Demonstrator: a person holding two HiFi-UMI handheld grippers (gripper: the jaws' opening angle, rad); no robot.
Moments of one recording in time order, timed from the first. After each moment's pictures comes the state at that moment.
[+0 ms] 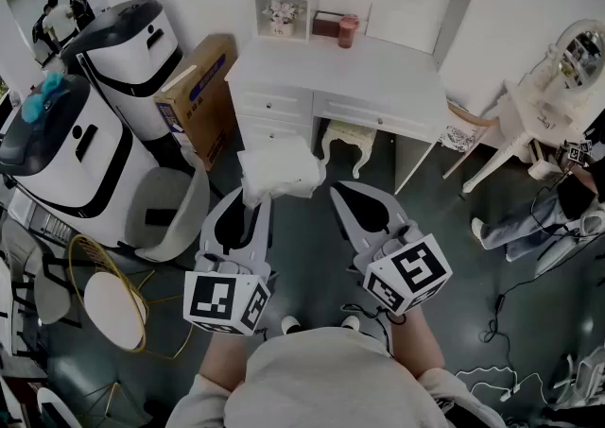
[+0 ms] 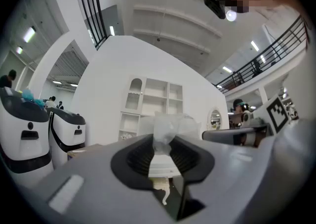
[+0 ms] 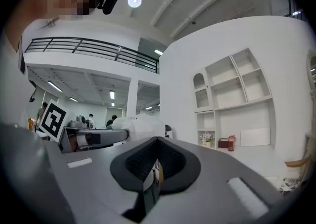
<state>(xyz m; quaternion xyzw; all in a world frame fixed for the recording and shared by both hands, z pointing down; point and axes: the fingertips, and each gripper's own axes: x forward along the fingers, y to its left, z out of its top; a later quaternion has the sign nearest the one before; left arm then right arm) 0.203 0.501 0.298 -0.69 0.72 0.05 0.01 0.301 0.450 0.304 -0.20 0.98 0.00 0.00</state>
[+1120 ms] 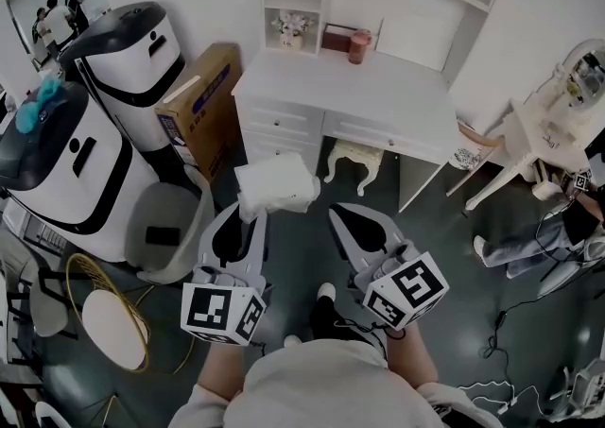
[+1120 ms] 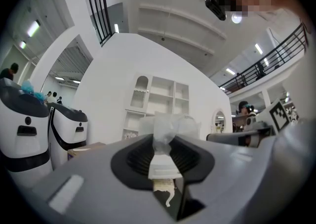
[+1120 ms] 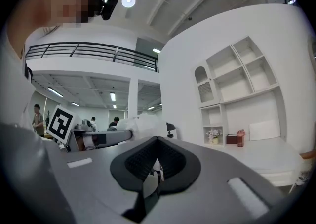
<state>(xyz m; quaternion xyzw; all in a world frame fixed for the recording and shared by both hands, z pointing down) 0.126 0.463 0.315 -0.68 0.73 0.06 0.00 0.233 0.415 0.323 -0.18 0.98 -0.03 0.01</state>
